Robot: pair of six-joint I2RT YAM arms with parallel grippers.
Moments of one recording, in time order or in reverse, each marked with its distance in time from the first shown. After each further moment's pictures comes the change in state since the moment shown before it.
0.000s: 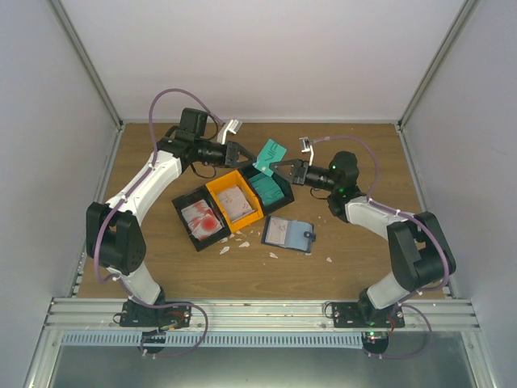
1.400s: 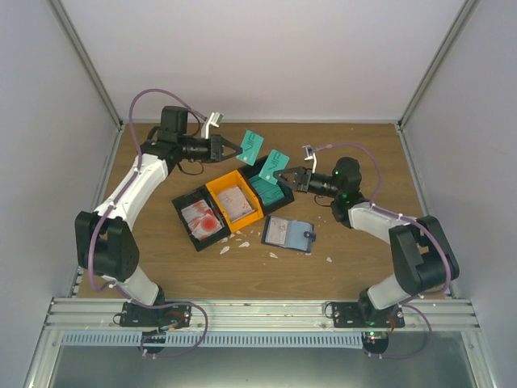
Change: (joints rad) left arm 0.102 -0.073 -0.059 0.097 0.068 -0.094; right arm -0.023 -0.023 -0.075 0.000 -0.028 -0.012
